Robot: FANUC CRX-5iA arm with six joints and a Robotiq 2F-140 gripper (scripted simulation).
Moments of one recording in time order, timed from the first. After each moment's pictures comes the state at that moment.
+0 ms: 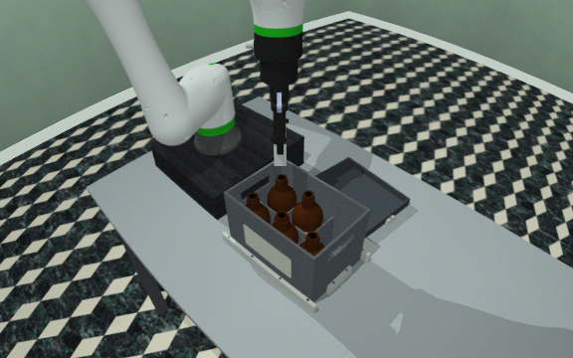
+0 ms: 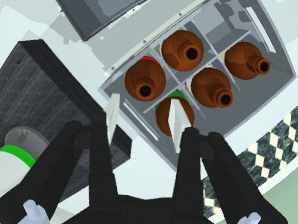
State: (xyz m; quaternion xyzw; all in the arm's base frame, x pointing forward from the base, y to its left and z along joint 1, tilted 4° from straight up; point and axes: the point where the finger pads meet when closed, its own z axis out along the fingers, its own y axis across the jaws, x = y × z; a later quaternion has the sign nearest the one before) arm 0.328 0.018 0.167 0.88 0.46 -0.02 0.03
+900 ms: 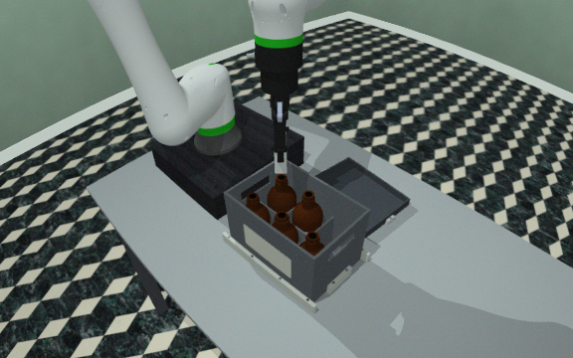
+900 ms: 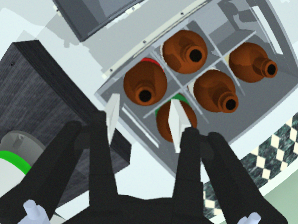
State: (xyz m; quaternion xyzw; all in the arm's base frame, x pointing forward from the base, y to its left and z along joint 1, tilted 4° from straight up) arm 0.329 0.018 0.145 0.88 0.46 -0.02 0.03
